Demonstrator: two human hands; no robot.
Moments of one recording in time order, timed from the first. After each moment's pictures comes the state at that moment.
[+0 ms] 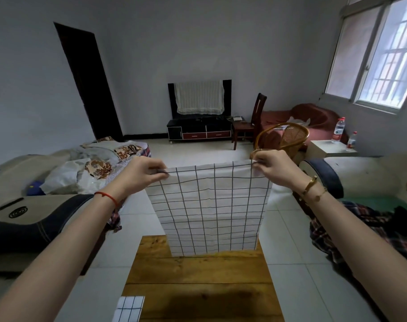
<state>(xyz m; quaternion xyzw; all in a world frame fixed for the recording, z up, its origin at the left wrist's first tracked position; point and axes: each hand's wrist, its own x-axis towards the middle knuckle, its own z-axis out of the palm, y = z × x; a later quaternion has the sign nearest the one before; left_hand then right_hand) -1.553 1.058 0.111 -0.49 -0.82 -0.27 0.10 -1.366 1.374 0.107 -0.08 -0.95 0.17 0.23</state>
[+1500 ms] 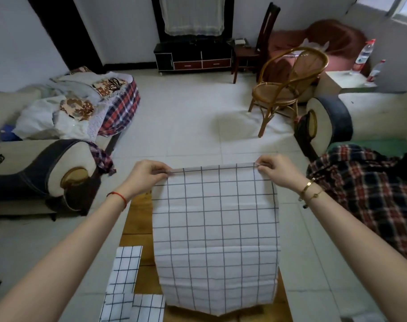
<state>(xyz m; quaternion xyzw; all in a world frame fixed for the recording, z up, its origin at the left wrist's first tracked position) -1.629 1.109 -0.068 -0.35 -0.84 -0.38 -0.17 -1.430 1.426 -0.063 -0.19 -0.93 0.30 0.06</state>
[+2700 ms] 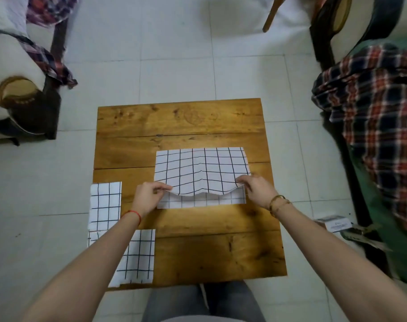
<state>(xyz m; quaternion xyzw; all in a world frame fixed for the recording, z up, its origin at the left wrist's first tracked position) -1.552 1.070 -0.362 -0.17 -0.87 -0.32 -0.35 -1.374 1.367 -0.348 -0.23 -0.90 0.29 -0.24</state>
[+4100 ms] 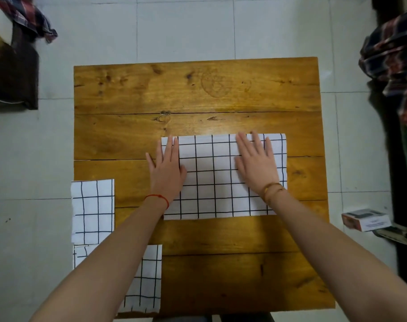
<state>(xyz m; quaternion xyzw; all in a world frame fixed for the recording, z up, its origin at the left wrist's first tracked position) -1.610 1.117 -0.506 -0.27 -0.94 -0.02 -0.22 -1.487 1.335 -0.501 -0.17 -0.97 0.06 -0.19</state>
